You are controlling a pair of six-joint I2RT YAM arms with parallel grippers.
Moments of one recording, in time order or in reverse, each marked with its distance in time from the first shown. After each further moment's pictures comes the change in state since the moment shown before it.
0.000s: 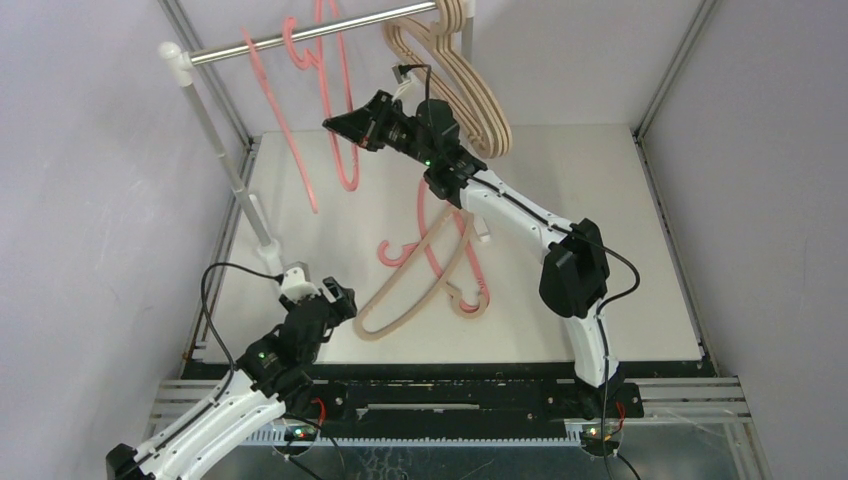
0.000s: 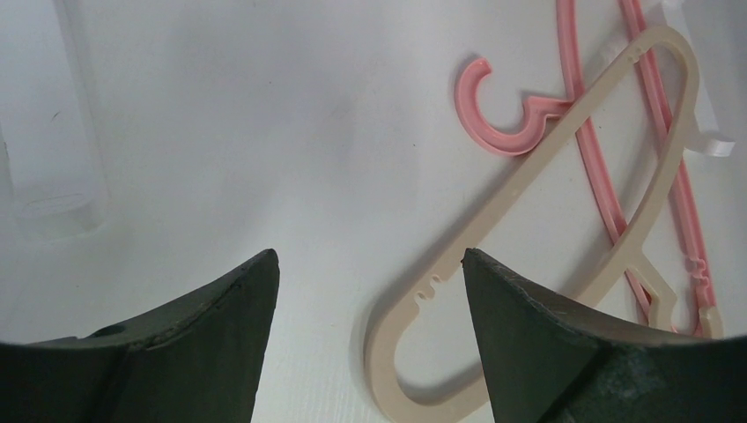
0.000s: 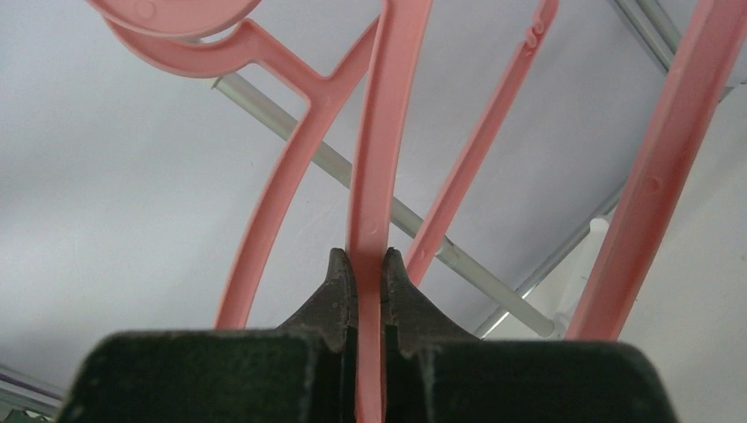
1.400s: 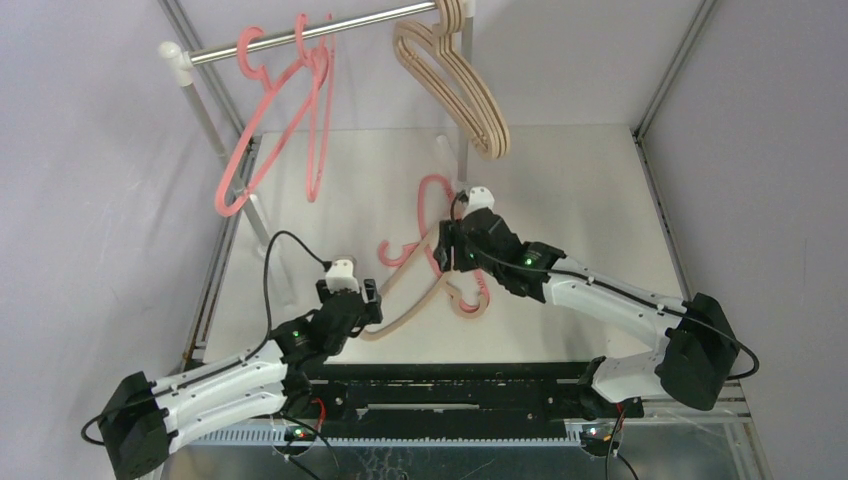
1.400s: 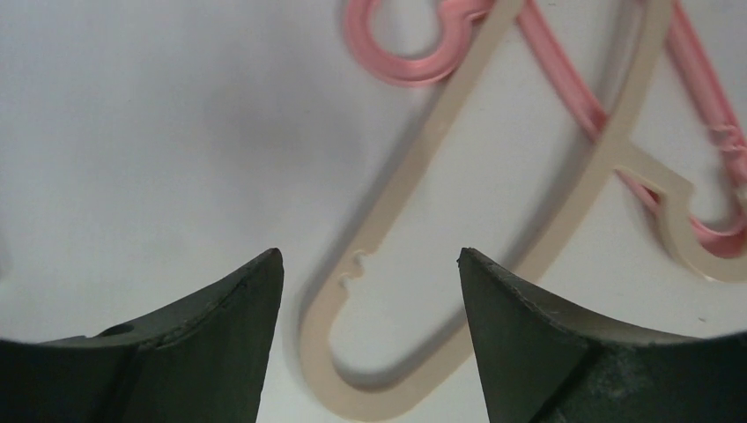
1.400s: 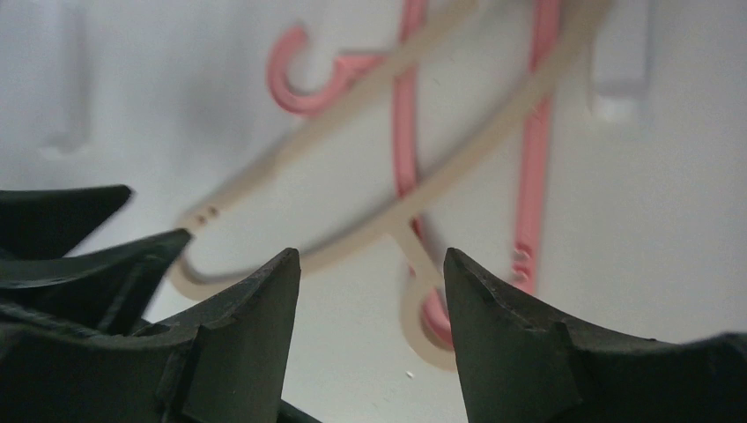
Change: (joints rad) left arm -0.198 0.421 0.078 0.233 -0.007 0.140; right arm 0.125 -0.755 -0.997 -0.599 0.570 -0.430
